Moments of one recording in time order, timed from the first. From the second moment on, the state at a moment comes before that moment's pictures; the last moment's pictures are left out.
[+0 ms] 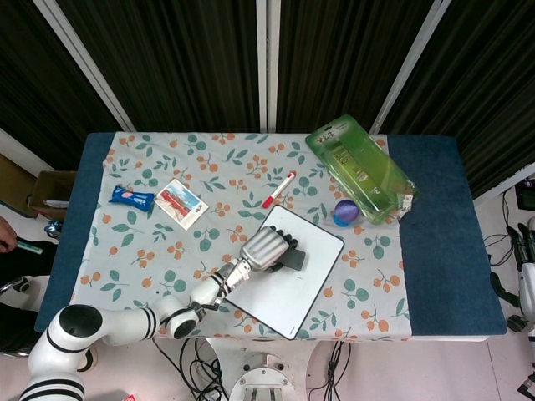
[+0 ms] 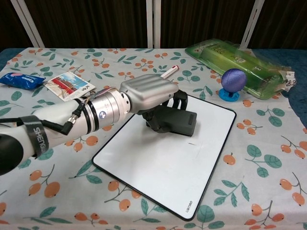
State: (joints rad) left arm -0.97 -1.92 -0.16 -1.14 1.37 0.81 0.27; right arm 0.04 -1.12 0.11 -1.48 -1.39 1.46 0.06
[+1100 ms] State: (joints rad) left arm -0.88 -1.63 -0.02 -1.59 1.39 0.86 0.42; right arm 0.05 -1.11 0.11 -1.50 -1.40 1.47 0.05
